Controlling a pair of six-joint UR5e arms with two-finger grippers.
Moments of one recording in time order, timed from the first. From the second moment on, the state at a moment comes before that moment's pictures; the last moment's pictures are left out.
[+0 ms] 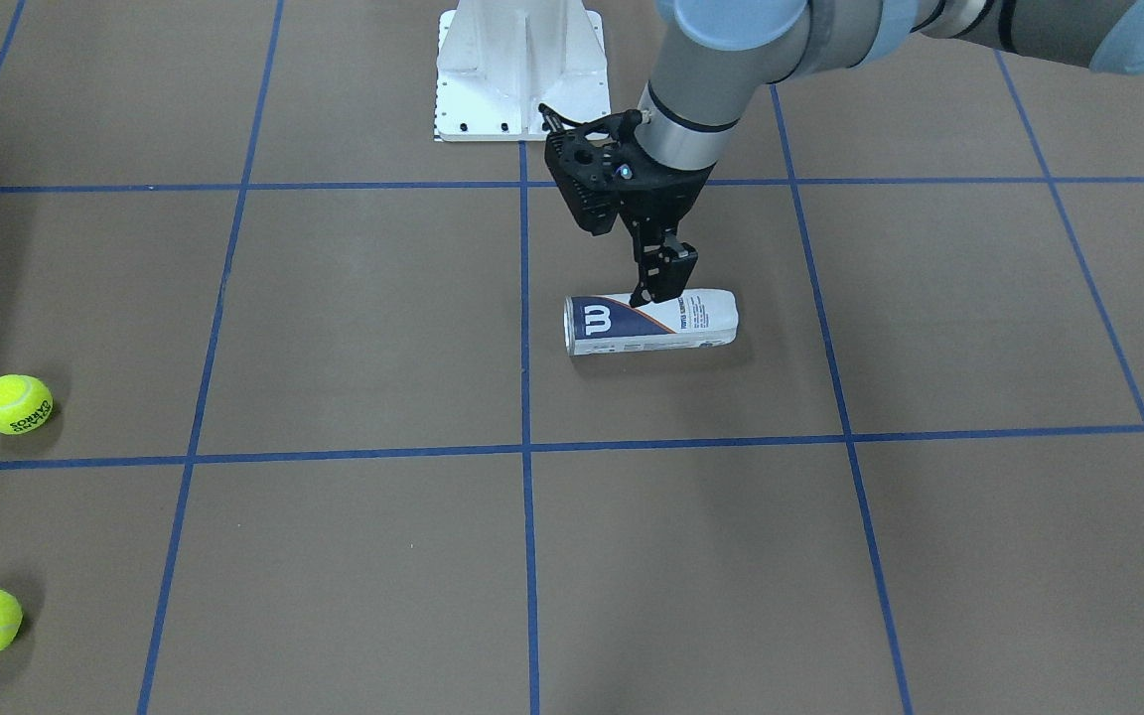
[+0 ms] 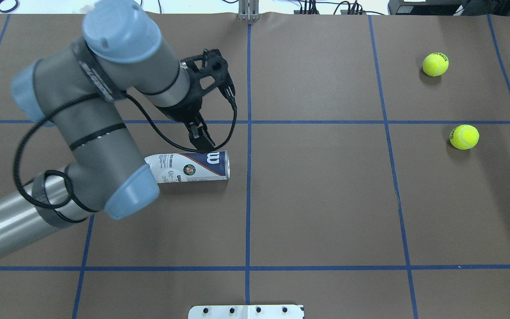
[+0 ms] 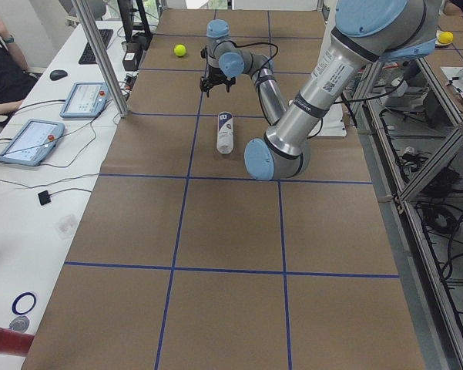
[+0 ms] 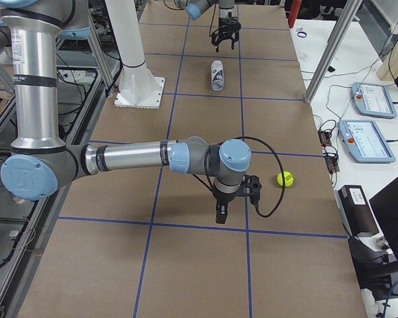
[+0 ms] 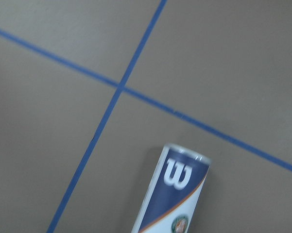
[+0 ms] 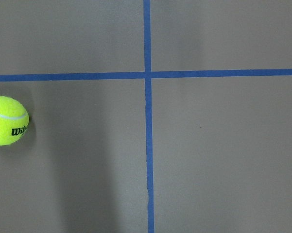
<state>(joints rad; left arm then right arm) -0.66 -2.31 -1.76 -1.56 -2.00 0.08 1.56 -1.60 1.73 -1.76 2.31 0.00</state>
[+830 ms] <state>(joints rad) -0.54 -2.32 -1.58 -1.69 -1.83 0.13 1.55 -1.60 1.74 -1.76 2.31 0.00</state>
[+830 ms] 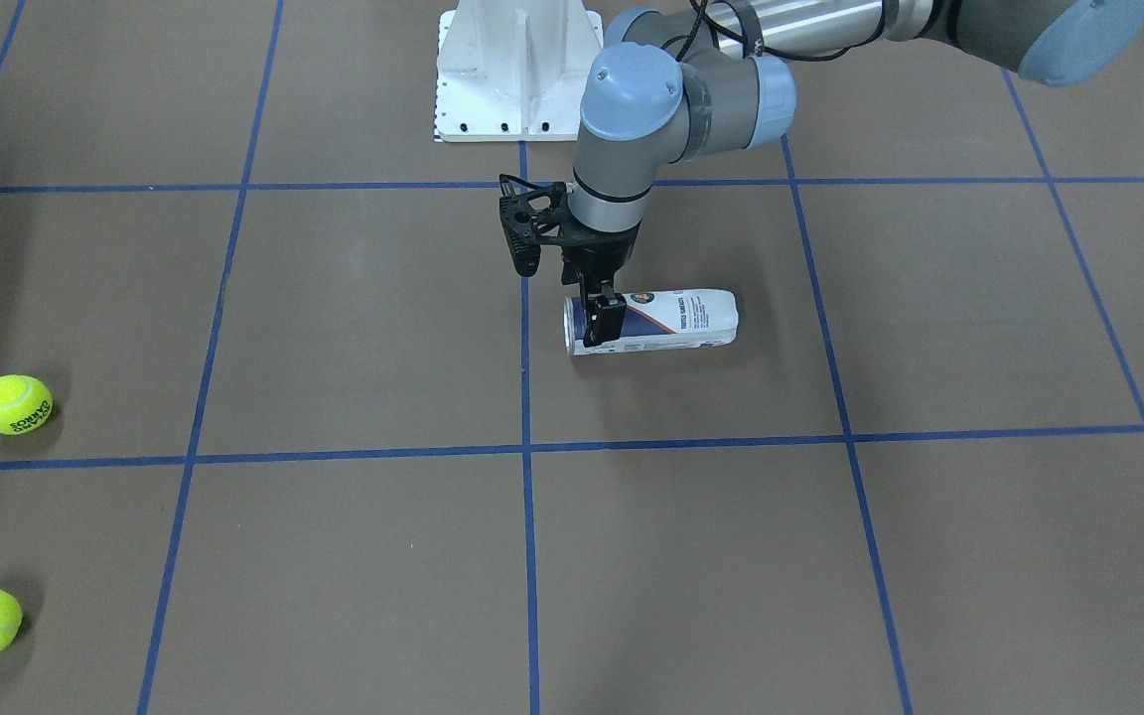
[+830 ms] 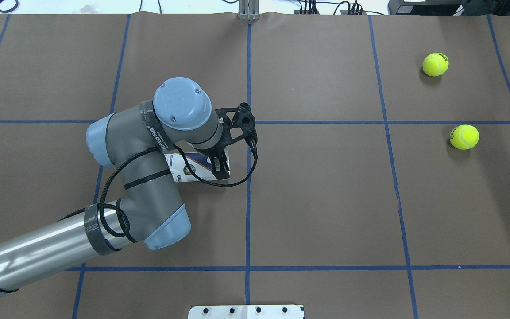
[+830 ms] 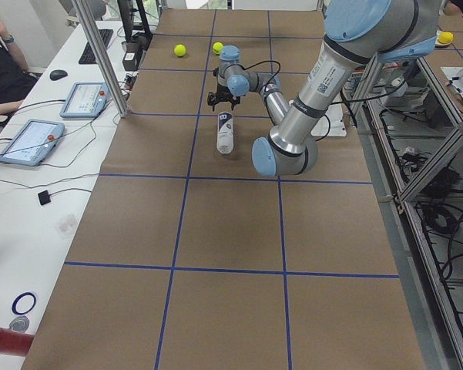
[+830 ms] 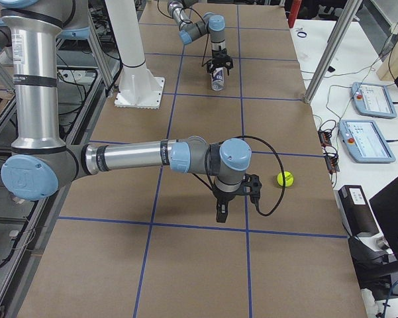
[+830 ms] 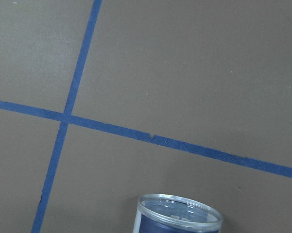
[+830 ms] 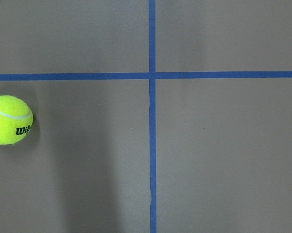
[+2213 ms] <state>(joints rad) -0.48 -2.35 -1.50 -1.70 -1.77 0.18 1.55 -1.59 1.73 -1.76 2.31 0.00</state>
